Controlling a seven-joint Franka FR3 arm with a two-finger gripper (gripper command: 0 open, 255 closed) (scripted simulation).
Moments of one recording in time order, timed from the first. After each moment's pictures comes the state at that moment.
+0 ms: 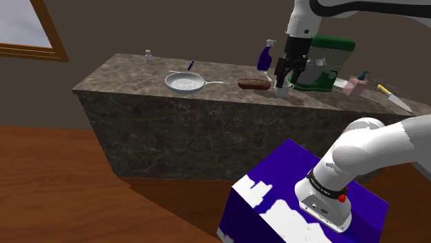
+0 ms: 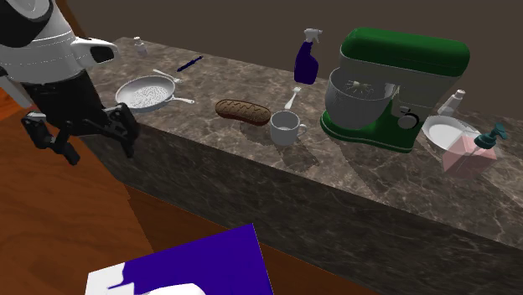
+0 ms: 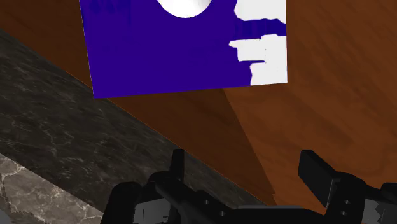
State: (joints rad) arm 0.01 -0.74 -0.01 -2.37 0.06 1.49 0.10
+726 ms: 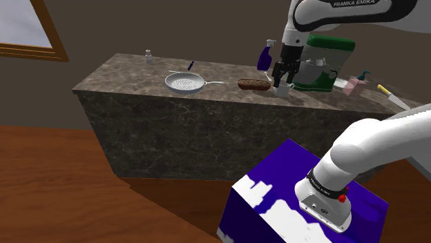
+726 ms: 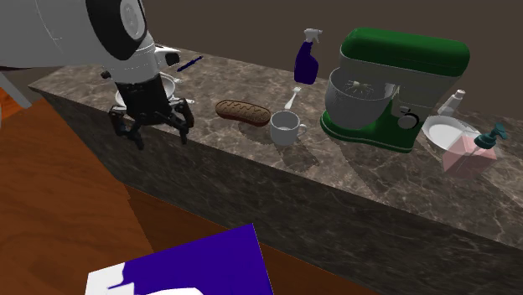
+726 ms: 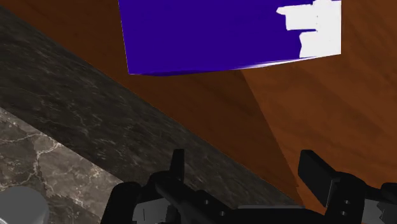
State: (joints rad) arm -0.05 -0.56 -0.14 -2.36 -0.06 1.67 -0.05
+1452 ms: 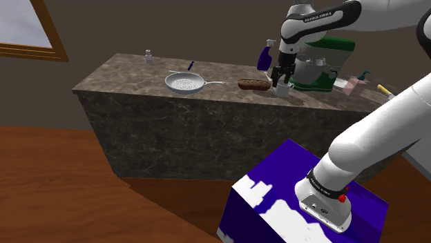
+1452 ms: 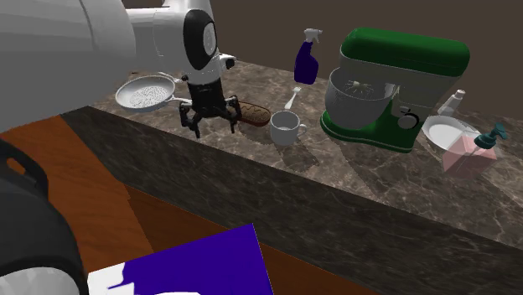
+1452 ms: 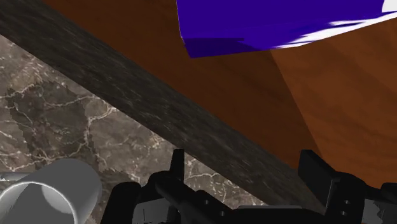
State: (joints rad) arm -0.12 -0.25 -0.29 -2.25 -0.13 1.89 -0.23
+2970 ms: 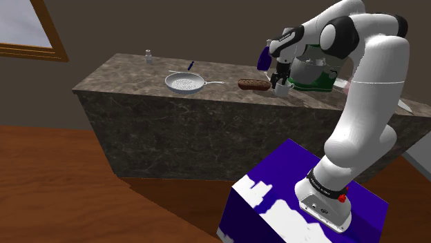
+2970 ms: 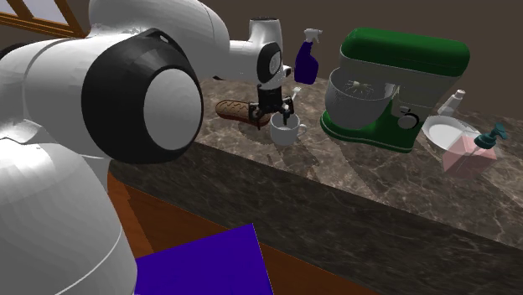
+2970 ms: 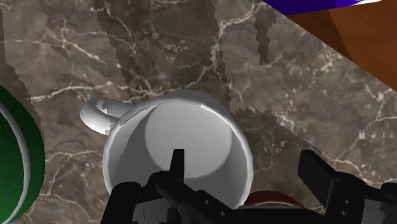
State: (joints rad) arm -0.28 0.39 -0.41 -1.78 0.05 2.10 -0.53
